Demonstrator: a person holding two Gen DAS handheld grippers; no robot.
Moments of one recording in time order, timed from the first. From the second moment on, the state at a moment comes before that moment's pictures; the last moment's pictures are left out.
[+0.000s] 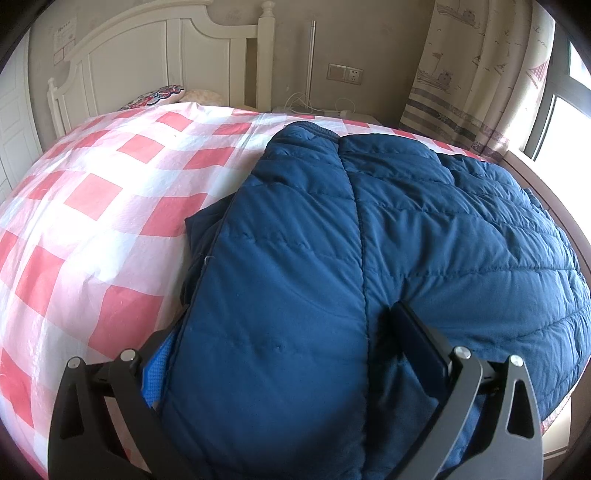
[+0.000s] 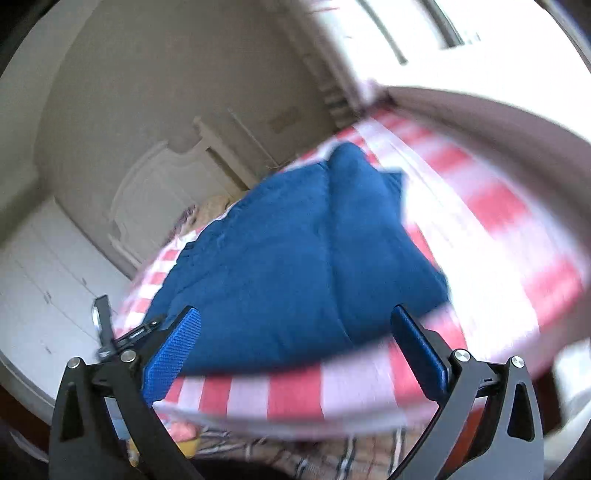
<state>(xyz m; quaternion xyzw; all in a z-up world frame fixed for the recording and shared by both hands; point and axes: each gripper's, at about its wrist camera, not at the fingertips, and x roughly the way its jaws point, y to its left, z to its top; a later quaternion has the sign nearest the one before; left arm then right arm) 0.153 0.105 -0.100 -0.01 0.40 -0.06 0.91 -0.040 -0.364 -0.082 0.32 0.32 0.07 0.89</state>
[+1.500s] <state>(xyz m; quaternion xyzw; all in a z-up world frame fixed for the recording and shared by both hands) 0.301 -0.116 -0.086 0.17 0.43 -0.05 0.88 0.003 -0.354 -0.070 0.34 0.20 0.07 0.92</state>
